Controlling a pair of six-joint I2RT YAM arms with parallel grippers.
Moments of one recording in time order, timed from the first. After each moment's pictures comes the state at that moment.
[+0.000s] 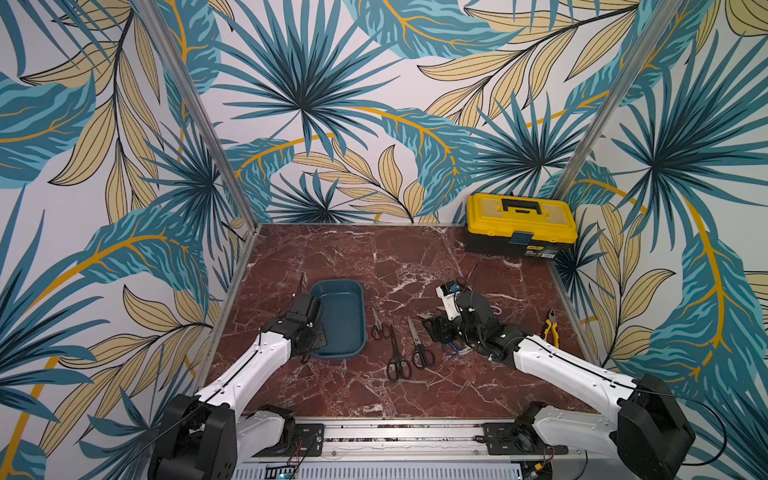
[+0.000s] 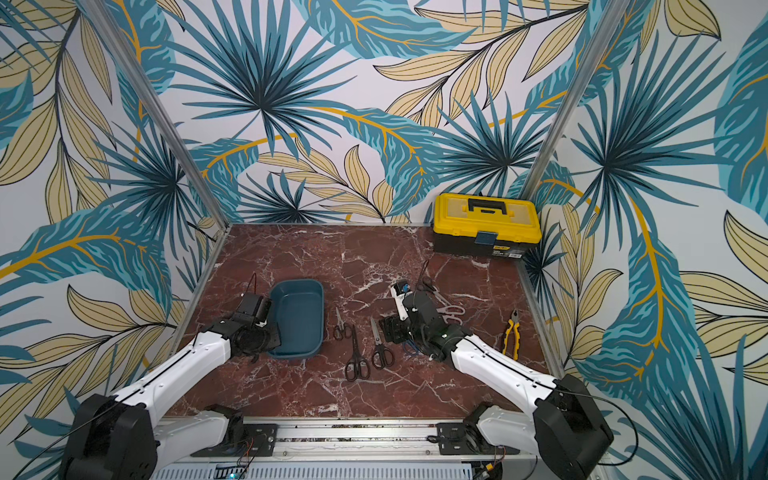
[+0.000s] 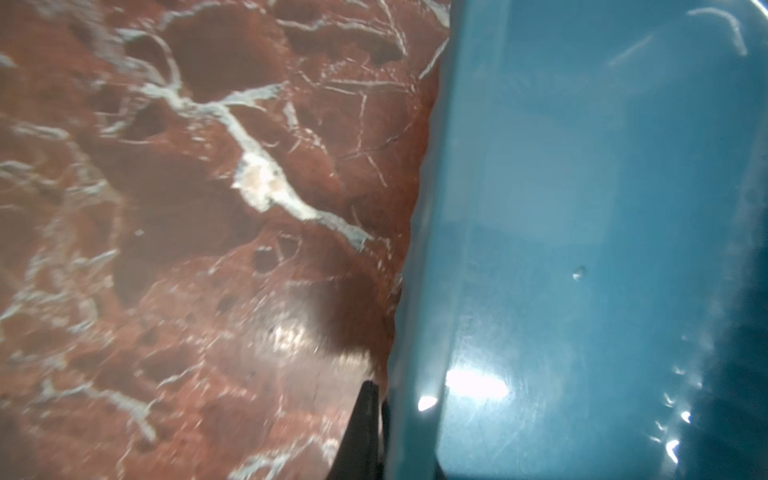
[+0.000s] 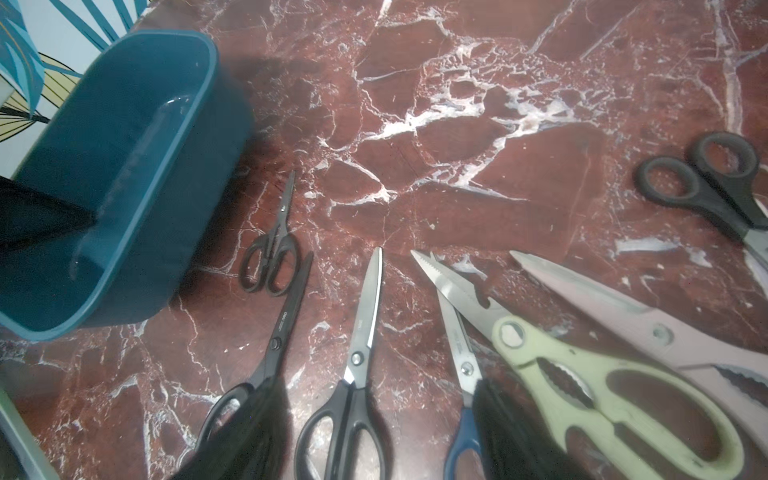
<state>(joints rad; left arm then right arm) -0.24 1.23 0.64 -0.62 -0.09 -0.56 0.62 1.20 0.67 -0.19 0.00 0.31</state>
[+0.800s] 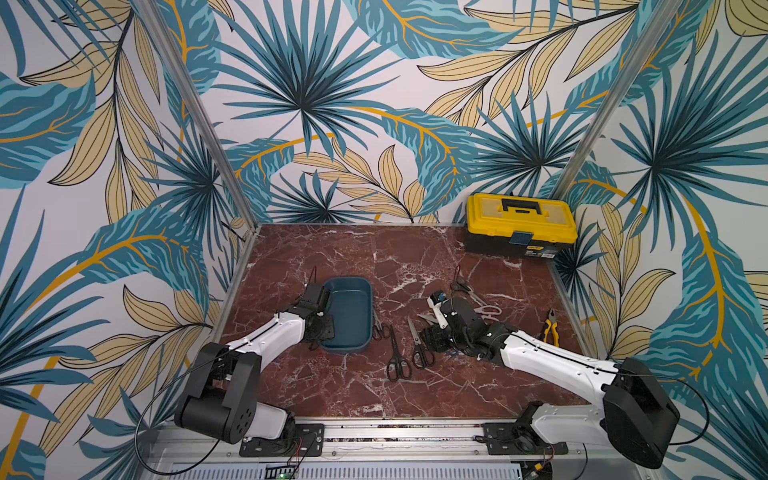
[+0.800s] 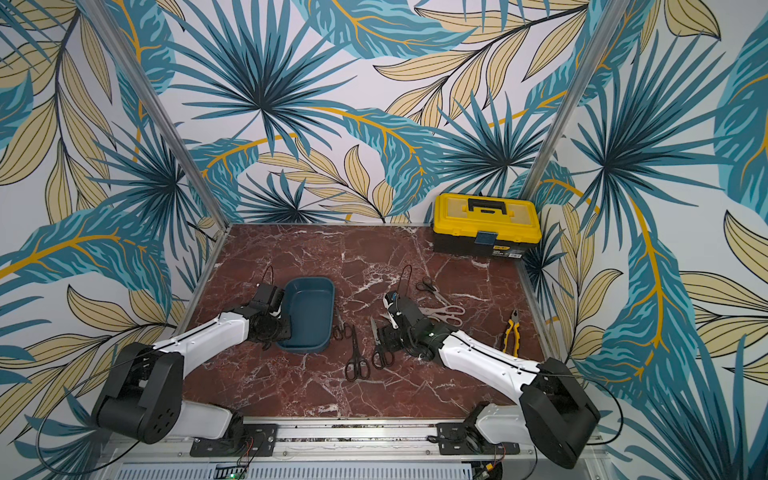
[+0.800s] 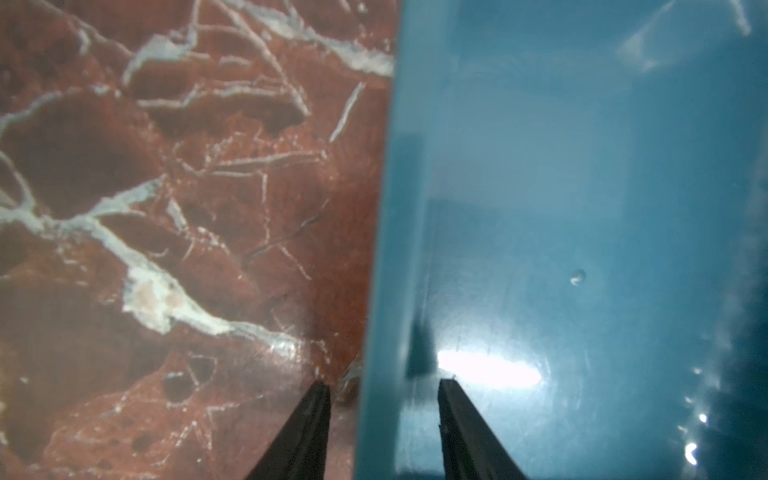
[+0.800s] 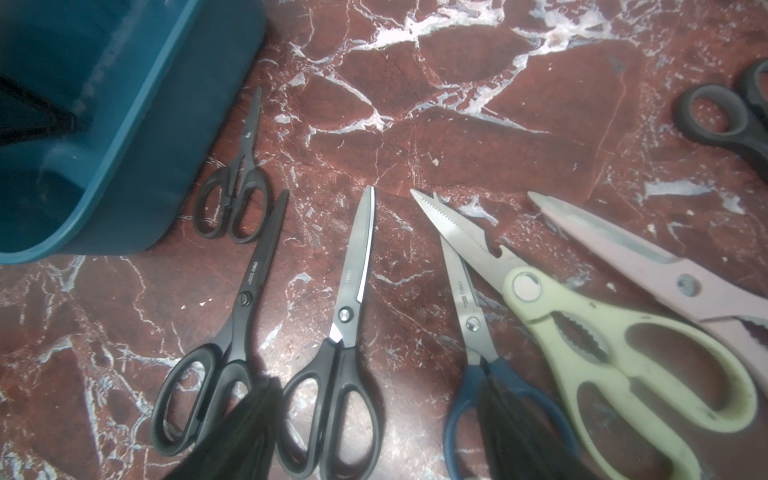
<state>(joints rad) -0.25 1.43 0.74 -0.51 -0.06 -0.42 0.72 1.31 0.75 -0.34 0.10 0.31</state>
